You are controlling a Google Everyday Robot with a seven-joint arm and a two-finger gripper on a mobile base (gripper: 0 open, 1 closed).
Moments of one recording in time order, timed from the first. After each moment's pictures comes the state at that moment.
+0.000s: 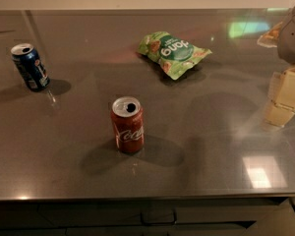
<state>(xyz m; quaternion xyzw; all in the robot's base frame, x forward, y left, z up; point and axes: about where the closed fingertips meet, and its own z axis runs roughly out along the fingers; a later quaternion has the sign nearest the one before) 0.438 -0.217 0.976 -0.60 0.78 -0.03 0.16</state>
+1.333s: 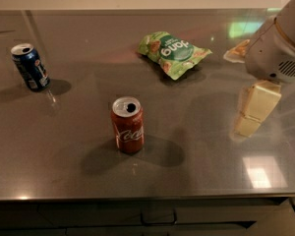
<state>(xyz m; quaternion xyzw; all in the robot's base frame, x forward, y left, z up) 0.440 -0.166 0.945 -0.64 0.75 0.04 0.19</state>
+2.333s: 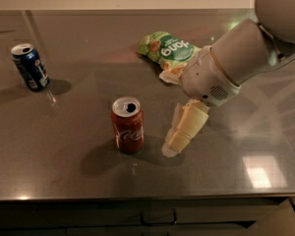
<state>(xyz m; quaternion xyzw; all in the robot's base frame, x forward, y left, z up) 0.432 -0.039 0.911 -0.66 0.67 0.21 0.27</state>
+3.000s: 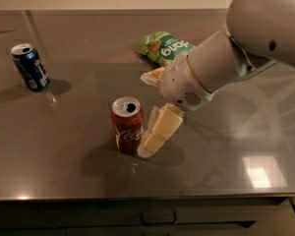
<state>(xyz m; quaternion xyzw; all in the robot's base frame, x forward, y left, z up) 0.438 0.006 0.900 -0.65 0.66 0.24 0.29</state>
